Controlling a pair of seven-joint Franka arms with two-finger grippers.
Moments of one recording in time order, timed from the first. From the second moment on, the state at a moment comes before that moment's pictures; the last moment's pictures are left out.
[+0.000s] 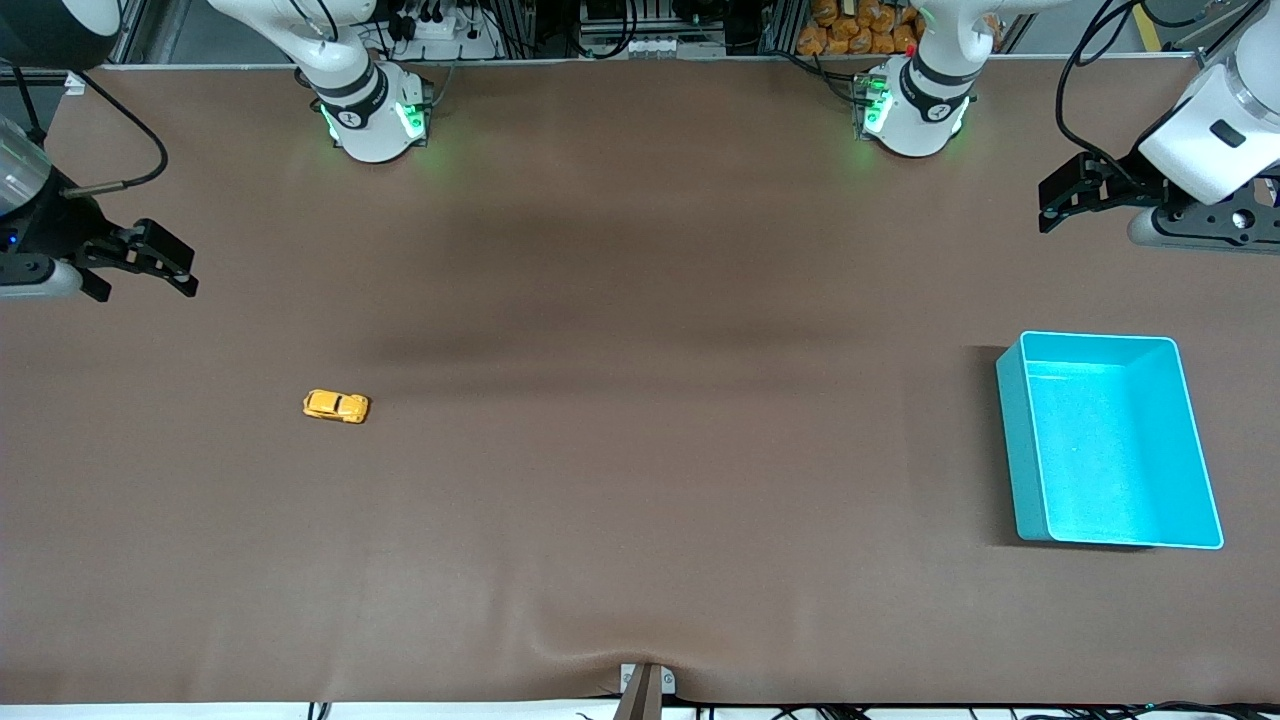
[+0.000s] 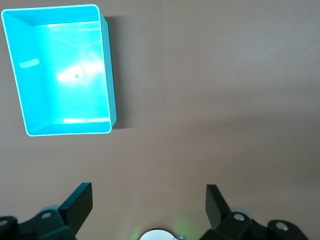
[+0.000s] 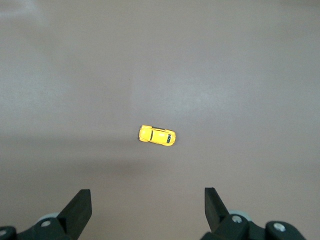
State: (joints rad) left arm 0.00 -0.03 -0.15 -1.55 0.00 1.46 -0.04; right arm -0.09 -0.09 0.10 -1.76 0.00 1.77 -0.05
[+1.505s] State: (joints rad) left arm 0.00 -0.03 -0.15 -1.55 0.00 1.46 -0.04; right arm -0.10 -0.07 0.09 -1.63 0.01 1.49 -0.05
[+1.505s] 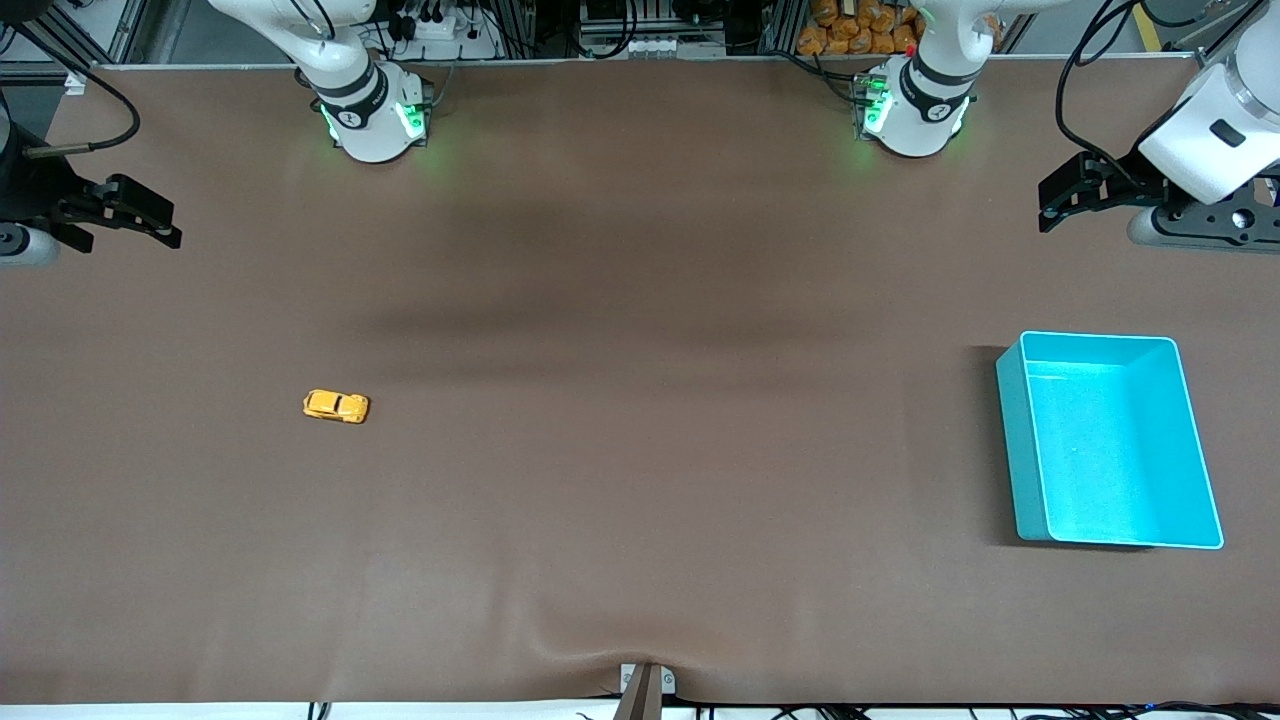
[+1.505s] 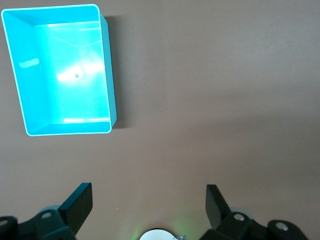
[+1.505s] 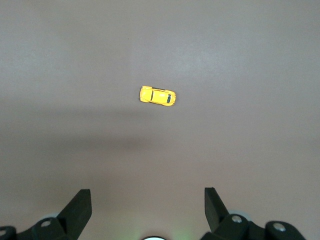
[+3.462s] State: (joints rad) left arm 0.00 -0.03 -0.15 -1.55 0.00 1.46 -0.05; right arm -0.01 0.04 0.11 -2.05 0.07 2.03 -0.31
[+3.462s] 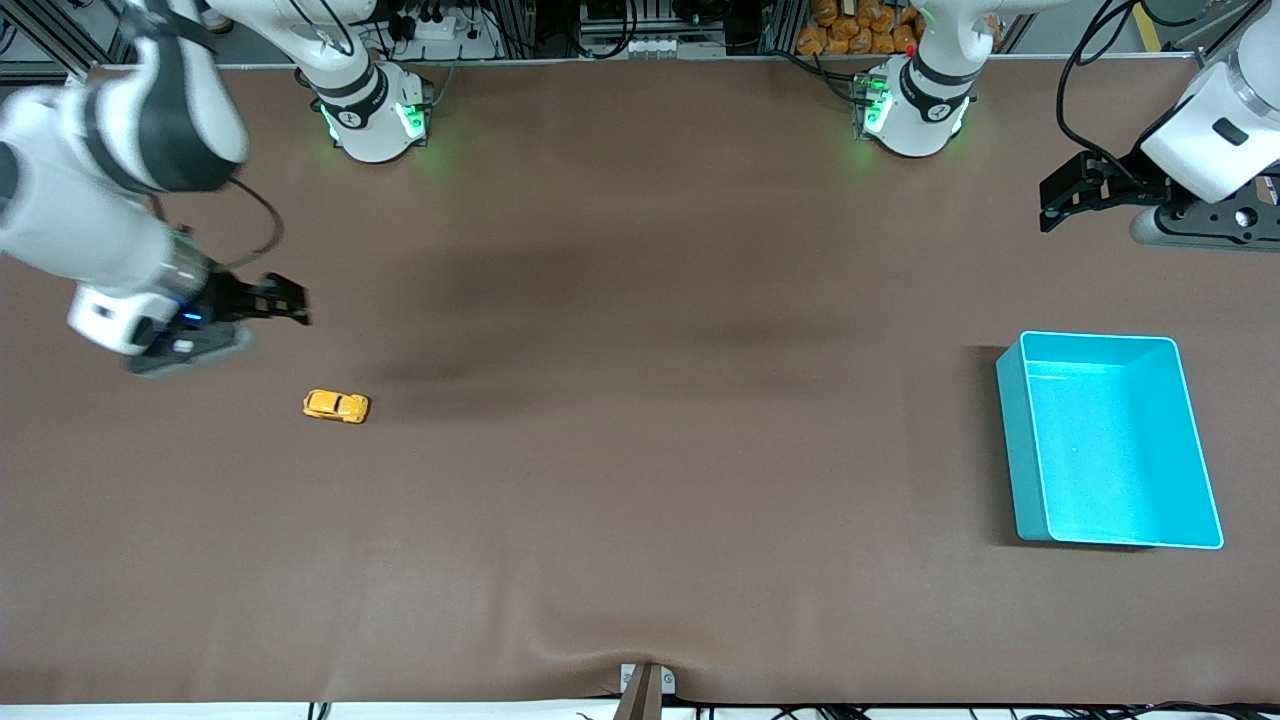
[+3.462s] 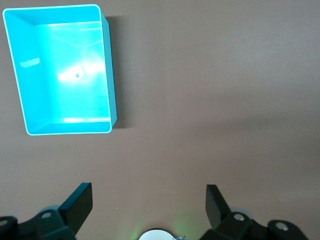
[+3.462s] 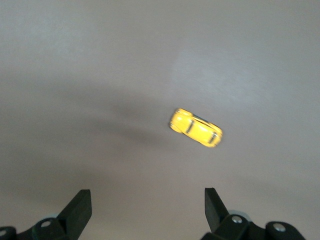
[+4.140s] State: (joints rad) left arm 0.00 -0.03 -0.15 -1.54 0.00 1.46 -0.05; right arm 0.03 0.31 0.11 -2.07 -0.17 2.31 -0.77
